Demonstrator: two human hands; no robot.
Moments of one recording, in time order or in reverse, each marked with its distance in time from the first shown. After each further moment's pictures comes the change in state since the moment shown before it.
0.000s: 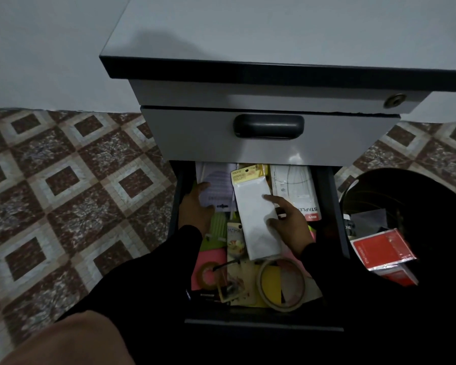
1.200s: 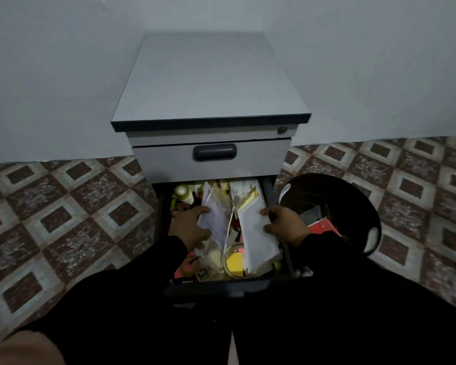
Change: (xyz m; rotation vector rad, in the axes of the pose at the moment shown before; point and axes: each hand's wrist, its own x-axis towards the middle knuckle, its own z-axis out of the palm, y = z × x) left_hand -0.138 0.104 -0.040 0.247 -0.327 0.179; right_hand -0.120 -0.070 -0.102 -0.382 -0.064 0.071
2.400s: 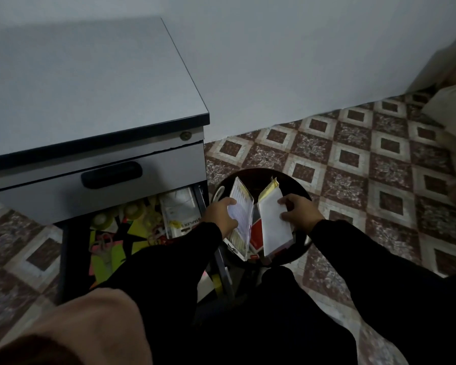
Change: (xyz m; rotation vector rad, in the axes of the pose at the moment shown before) left_hand 0.092 0.132 0.169 0.153 -0.278 0.139; right_hand 0.019 0.144 -0.126 0.057 0.208 0.294
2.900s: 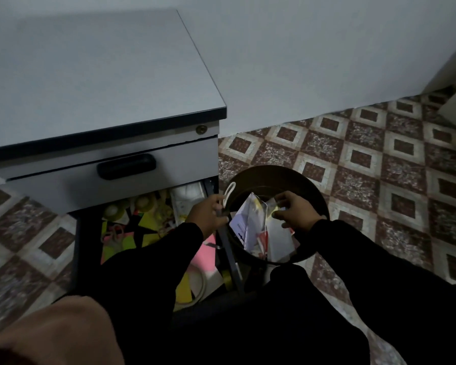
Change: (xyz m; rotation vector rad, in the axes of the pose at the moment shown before) left_hand -0.004 -0.044 -0.026 -0.155 0.033 -0.023; right_hand 0.000 -0.022 0.027 0.119 -0.062 -0.014
